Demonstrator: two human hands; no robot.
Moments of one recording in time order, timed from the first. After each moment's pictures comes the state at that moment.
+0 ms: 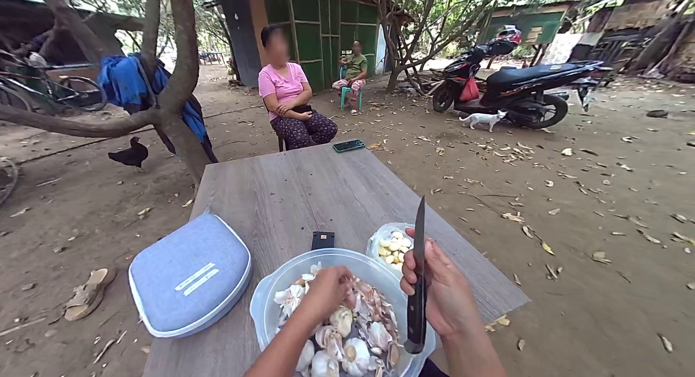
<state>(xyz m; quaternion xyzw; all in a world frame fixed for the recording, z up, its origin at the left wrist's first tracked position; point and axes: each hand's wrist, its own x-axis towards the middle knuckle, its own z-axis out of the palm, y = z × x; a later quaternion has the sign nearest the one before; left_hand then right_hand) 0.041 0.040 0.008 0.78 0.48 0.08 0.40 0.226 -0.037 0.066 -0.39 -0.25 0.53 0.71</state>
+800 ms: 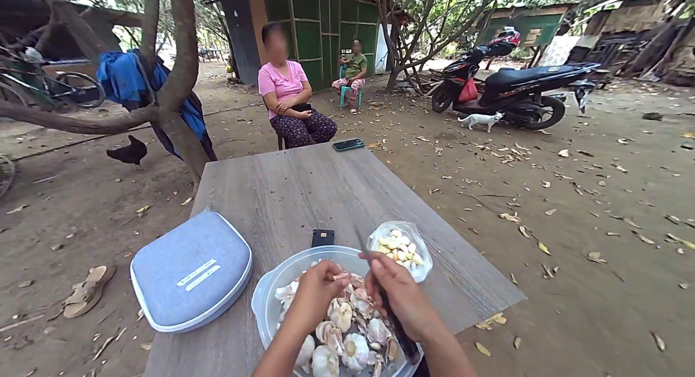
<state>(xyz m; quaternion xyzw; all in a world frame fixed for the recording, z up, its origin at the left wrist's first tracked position) 0.020 0.008 0.027 0.66 0.50 0.28 0.49 0.204 -0.035 0.045 -0.47 -0.53 0.52 0.47</state>
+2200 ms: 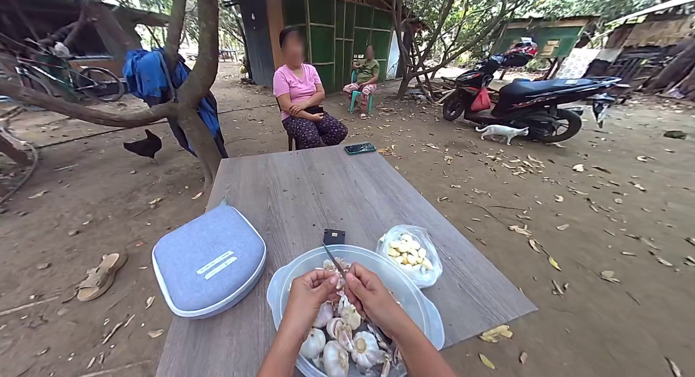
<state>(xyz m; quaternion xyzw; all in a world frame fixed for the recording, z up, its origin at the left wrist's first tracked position) -0.006 -0.009 0.000 0.45 0.47 0.47 0.59 0.165 -0.011 -0.002 -0.38 -0.58 0.58 0.42</state>
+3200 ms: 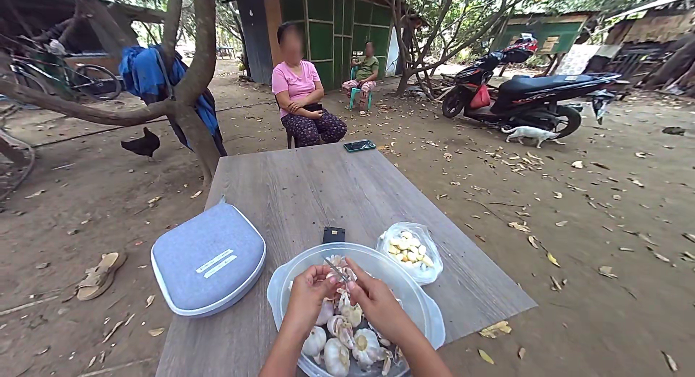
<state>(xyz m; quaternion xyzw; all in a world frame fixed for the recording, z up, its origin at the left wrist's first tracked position) -0.005 -0.007 -0.001 0.46 0.48 0.47 0.58 0.172 -0.019 -0.004 -0.52 -0.69 0.41 0.28</state>
